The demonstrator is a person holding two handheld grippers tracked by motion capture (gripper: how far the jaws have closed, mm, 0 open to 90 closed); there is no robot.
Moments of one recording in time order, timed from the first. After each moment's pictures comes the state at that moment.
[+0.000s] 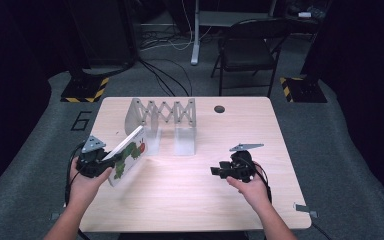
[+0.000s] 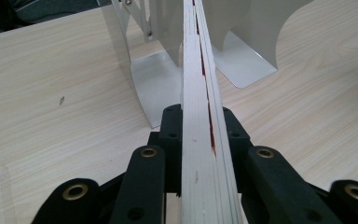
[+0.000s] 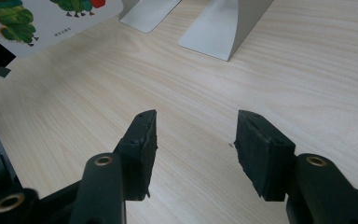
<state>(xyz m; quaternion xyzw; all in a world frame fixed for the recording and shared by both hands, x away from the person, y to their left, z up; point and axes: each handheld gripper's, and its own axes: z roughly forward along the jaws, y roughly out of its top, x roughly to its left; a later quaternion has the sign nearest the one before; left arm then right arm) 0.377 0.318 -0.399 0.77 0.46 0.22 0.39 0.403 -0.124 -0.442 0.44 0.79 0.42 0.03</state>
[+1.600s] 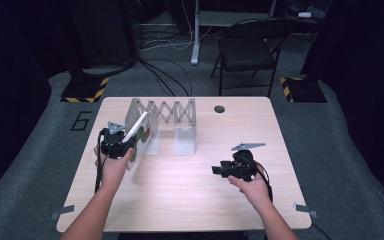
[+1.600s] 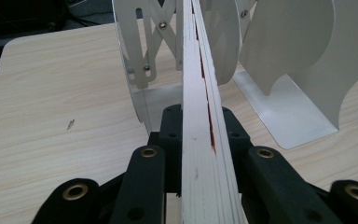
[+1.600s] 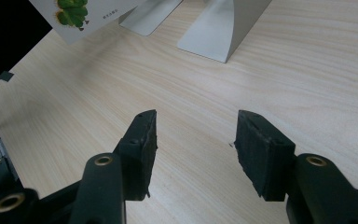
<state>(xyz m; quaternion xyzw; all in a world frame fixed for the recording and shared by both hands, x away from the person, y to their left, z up) 0.440 0.272 -0.416 0.71 0.53 0.27 0.38 0.405 -0.129 -0.443 0.44 0.79 0.43 0.02</state>
